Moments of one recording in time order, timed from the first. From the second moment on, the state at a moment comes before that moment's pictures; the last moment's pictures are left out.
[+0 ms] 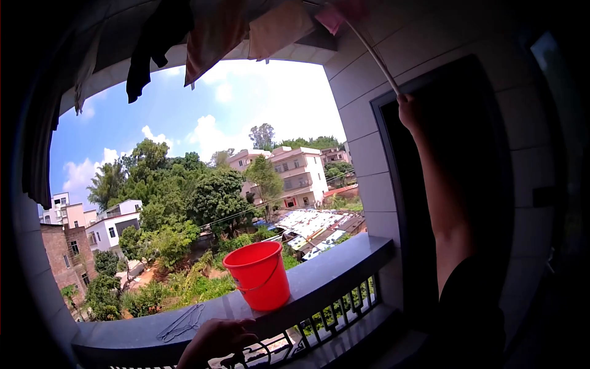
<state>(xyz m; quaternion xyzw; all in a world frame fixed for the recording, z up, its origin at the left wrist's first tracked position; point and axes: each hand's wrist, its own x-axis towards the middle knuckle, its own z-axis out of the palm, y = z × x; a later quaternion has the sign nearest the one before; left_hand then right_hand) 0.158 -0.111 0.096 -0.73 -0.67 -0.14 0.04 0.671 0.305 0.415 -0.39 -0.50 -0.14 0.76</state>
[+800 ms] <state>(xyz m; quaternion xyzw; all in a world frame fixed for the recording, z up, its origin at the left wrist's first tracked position) 0.097 -0.227 -0.046 -0.51 -0.71 -0.45 -0.20 0.582 0.250 0.562 -0.43 -0.56 -0.11 0.70</state>
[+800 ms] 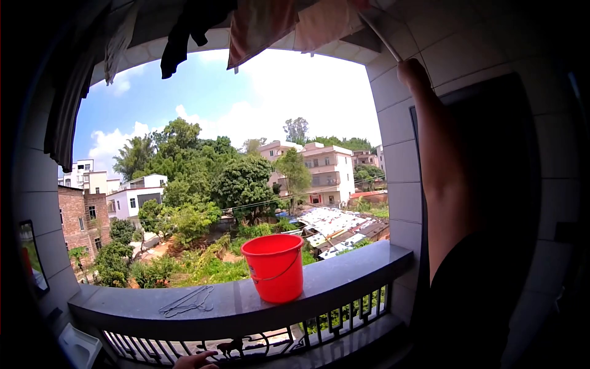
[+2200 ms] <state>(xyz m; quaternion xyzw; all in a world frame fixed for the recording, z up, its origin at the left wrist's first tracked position) 0.173 -0.072 -0.095 -0.62 -0.65 -0.19 -0.38 0.401 0.110 -0.249 -0.23 -0.53 0.67 0.46</state>
